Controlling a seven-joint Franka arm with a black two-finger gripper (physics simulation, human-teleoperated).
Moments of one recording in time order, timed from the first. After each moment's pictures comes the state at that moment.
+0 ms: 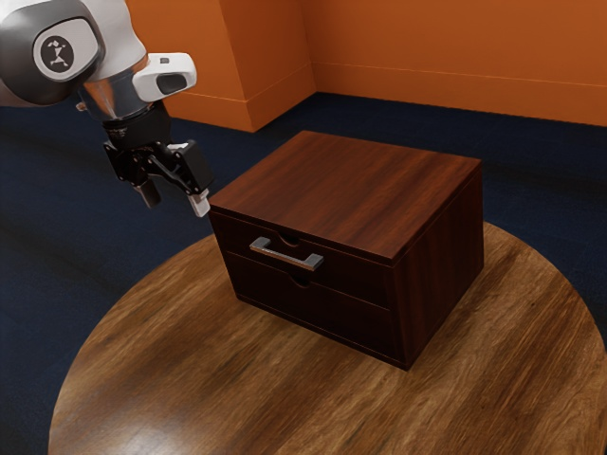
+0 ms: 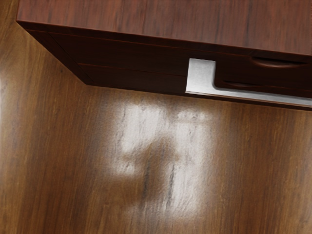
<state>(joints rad) 0.05 -0.06 0.13 -1.49 -0.02 1.52 0.04</state>
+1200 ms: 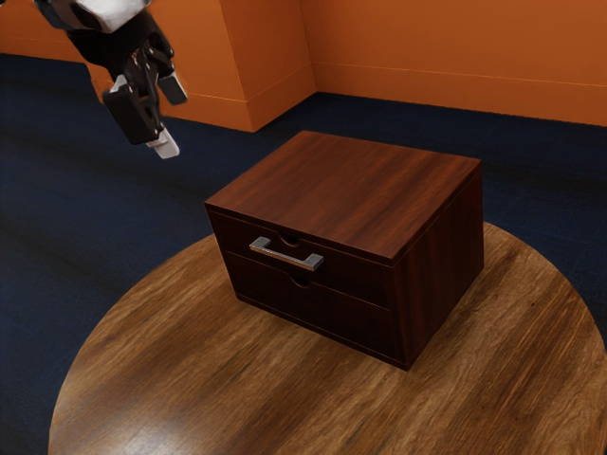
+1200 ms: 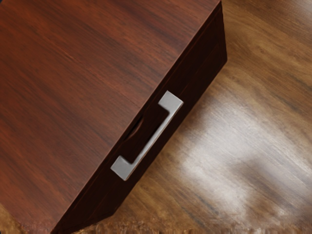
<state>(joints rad) 0.05 -0.09 -0.04 -1.23 0.06 1.43 0.95</state>
